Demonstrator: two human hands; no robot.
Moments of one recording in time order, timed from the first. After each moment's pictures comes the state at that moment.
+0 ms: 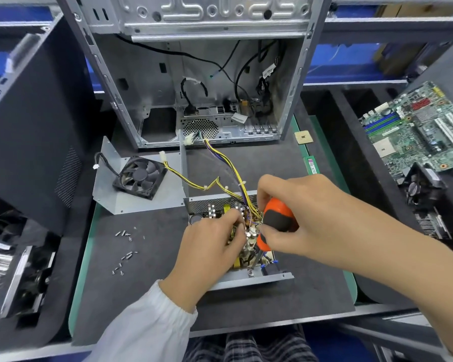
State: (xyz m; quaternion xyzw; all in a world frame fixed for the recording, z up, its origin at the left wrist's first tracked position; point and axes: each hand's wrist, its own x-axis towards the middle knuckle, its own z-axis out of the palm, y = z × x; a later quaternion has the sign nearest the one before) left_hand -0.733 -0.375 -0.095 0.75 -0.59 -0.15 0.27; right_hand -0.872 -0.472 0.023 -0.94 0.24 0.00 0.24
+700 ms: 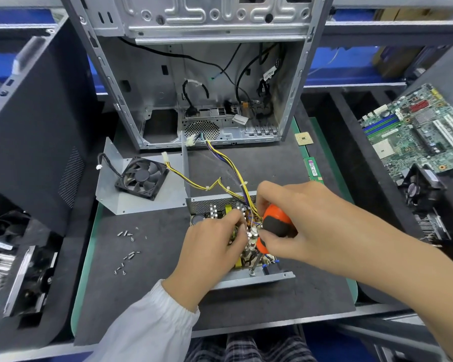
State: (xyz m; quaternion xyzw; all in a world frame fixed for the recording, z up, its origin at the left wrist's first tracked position) left_hand -0.733 -0.375 -0.093 0.74 -0.60 -0.13 0.28; right_hand -0.871 -0.464 0.021 -0.95 0.23 0.00 0.22
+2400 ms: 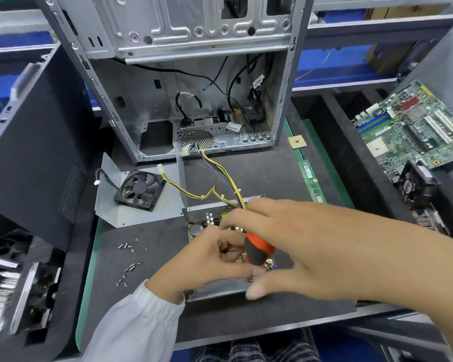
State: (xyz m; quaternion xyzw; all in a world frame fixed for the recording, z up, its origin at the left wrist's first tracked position) left_hand -0.716 -0.374 -0.075 0.50 -0.55 -0.54 0.39; right_hand -0.868 -0.459 0.052 -0.96 0.15 0.15 0.16
